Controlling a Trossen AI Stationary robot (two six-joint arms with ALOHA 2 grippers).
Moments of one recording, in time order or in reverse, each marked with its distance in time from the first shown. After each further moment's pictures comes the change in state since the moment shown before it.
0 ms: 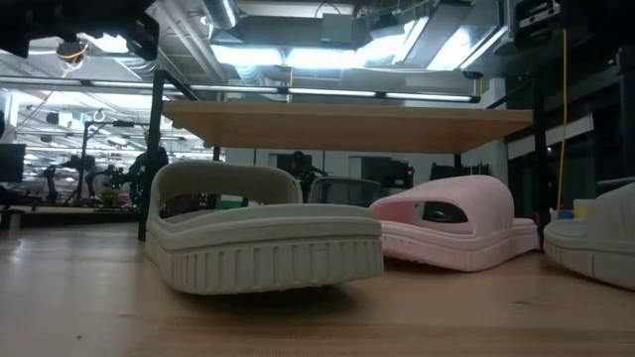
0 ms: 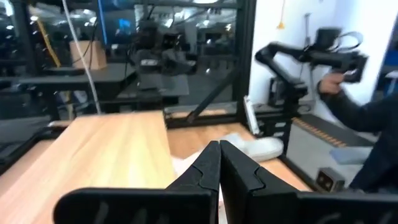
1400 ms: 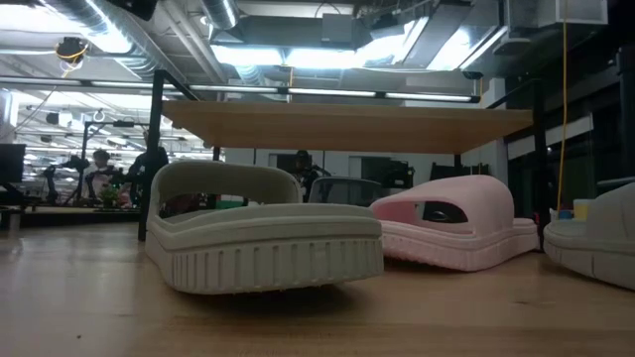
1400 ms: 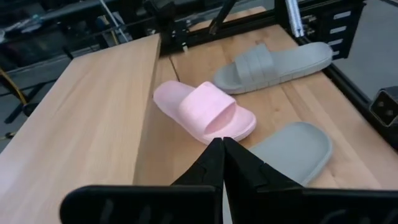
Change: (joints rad) left arm -0.640 0.700 0.396 -0.199 -0.829 -0.064; right arm 0.653 0.835 0.666 -0.601 0.921 0.482
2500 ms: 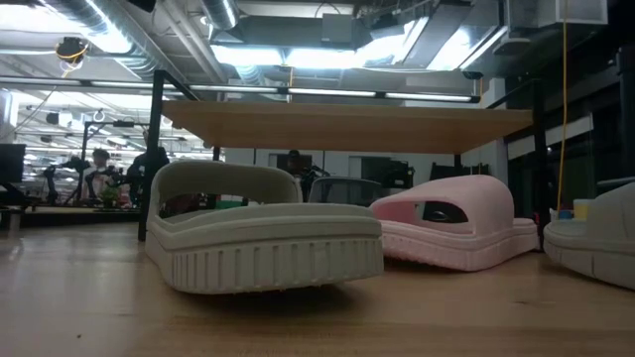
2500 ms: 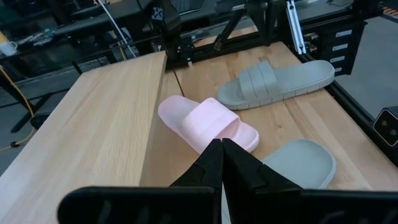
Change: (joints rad) left arm -0.002 0.005 0.000 0.063 -0.034 0.031; right arm 0.039 0.409 0.371 -0.530 -0.315 0.543
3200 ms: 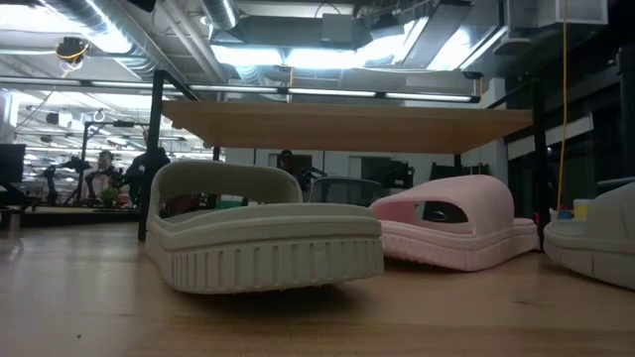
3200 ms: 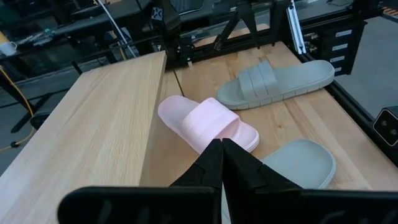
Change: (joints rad) left arm 0.000 0.000 0.000 0.000 0.000 0.000; right arm -0.022 -0.001 0.000 0.010 -0.012 -0.005
